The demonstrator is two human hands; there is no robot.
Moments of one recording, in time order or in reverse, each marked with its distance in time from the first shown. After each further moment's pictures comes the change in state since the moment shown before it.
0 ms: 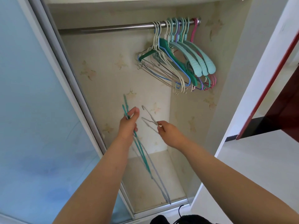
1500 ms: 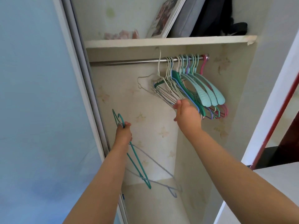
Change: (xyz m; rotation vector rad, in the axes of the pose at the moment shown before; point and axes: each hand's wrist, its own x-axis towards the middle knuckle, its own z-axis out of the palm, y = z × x) left_hand 0.059 0.055 -0.028 0.161 0.216 0.111; right_hand 0.067 -0.084 -0.094 -0.190 0.607 -0.155
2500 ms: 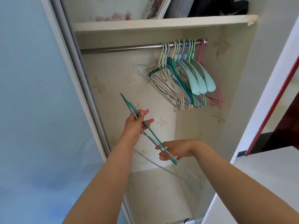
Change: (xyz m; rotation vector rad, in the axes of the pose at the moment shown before) left_hand -0.044 -0.001 0.027 -0.345 -0.405 0.022; right_hand -0.085 0.046 0.031 0.342 -1.439 0.388
